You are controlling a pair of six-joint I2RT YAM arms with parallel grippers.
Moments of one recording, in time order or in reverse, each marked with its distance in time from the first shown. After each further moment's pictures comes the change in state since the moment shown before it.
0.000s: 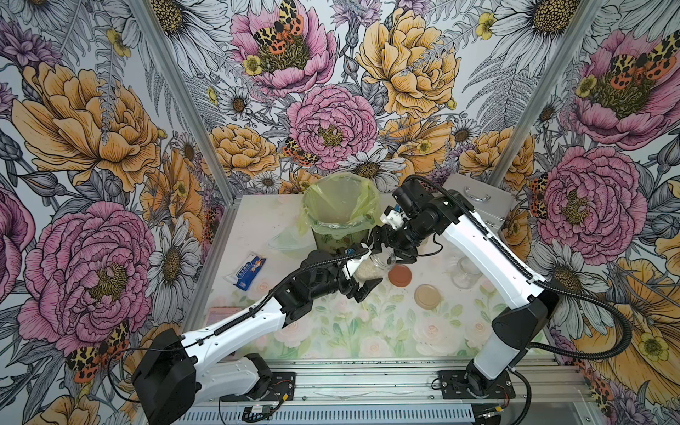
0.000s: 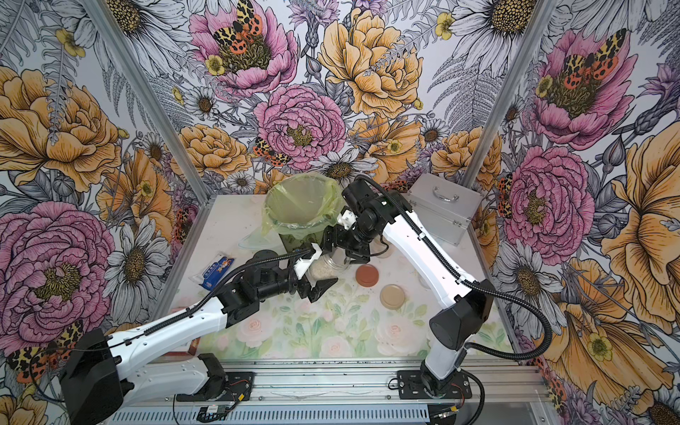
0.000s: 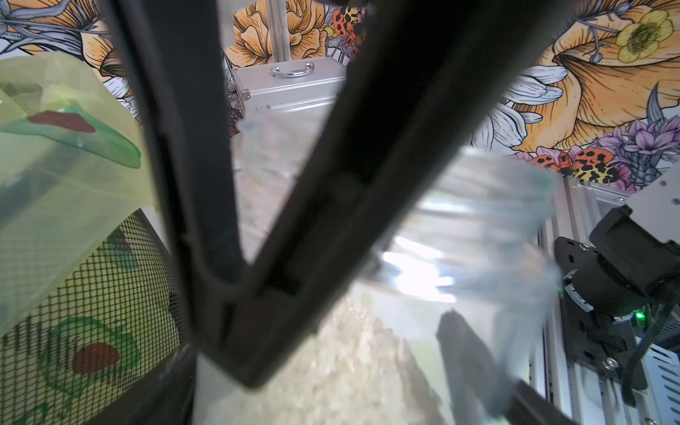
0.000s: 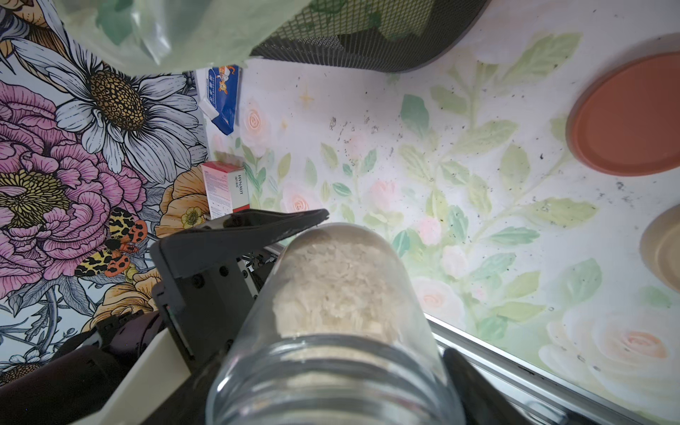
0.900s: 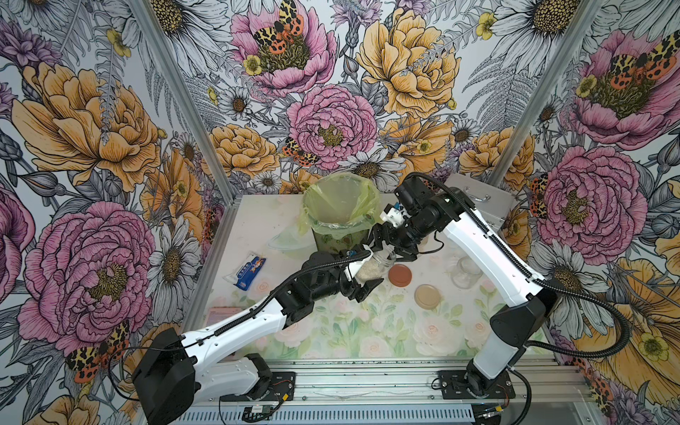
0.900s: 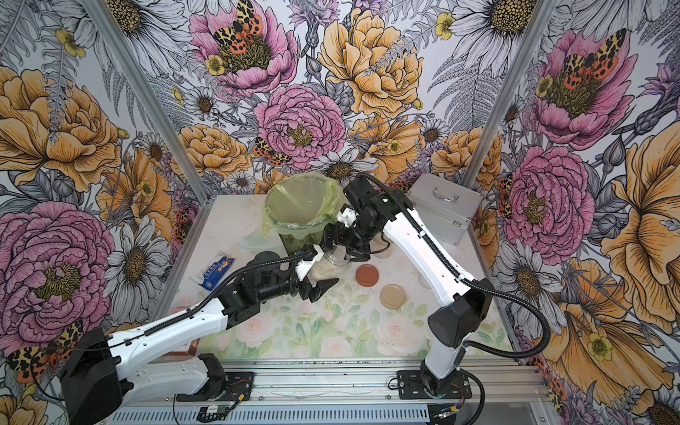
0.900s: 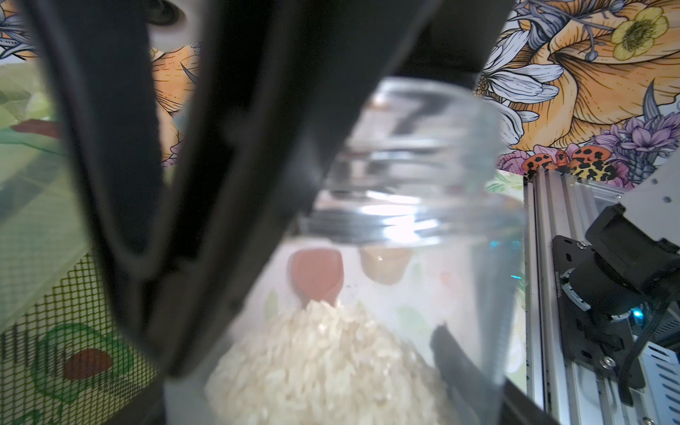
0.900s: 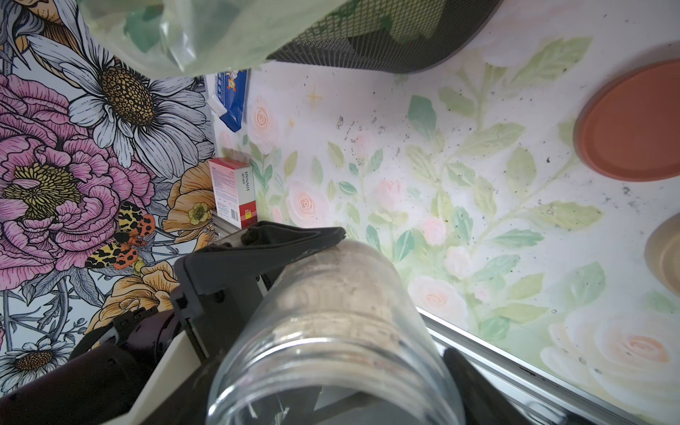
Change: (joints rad) left arm -0.025 -0.007 0.000 0.005 -0.024 -0.011; right arm -0.011 0.023 0.046 -0.026 -0.021 -0.027
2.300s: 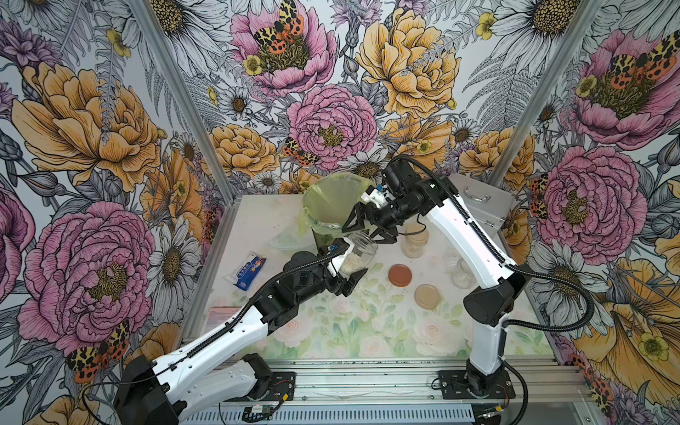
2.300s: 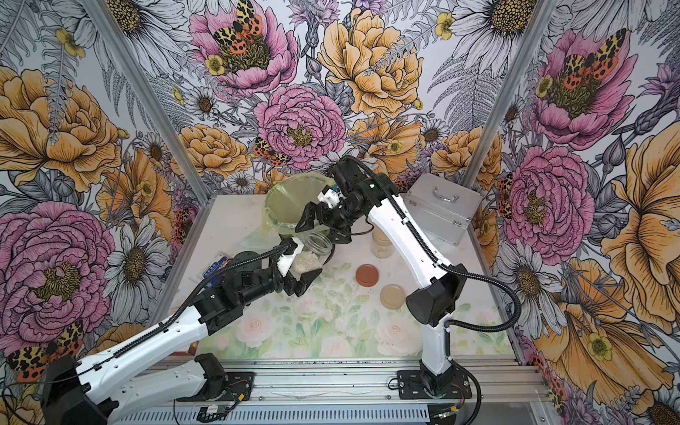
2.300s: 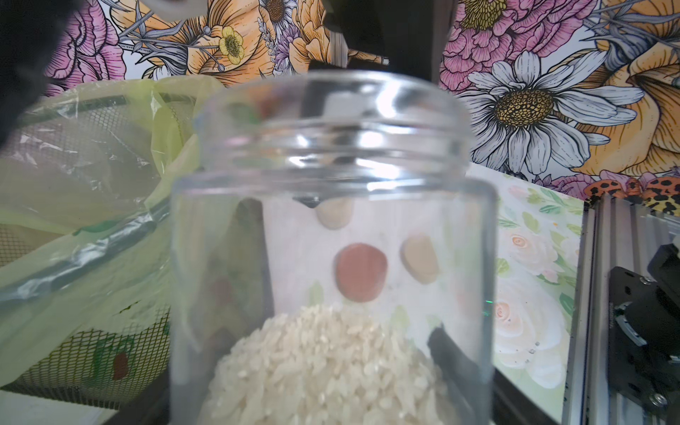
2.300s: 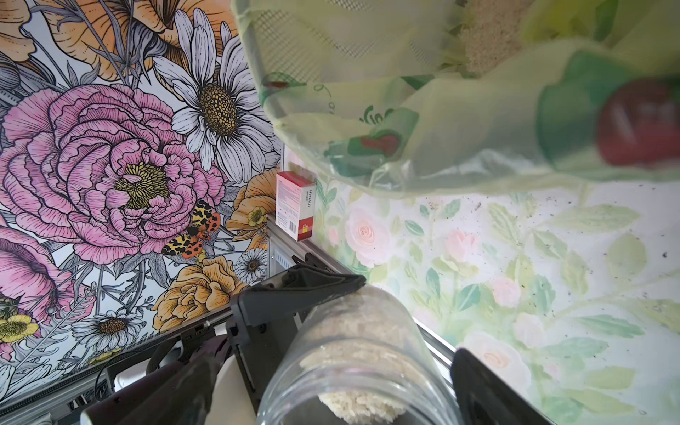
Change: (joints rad) left arm 0.064 -0.162 0.000 -0.150 -0.109 -0.019; right arm 0.000 0.219 0.335 0.032 -0.128 0.005
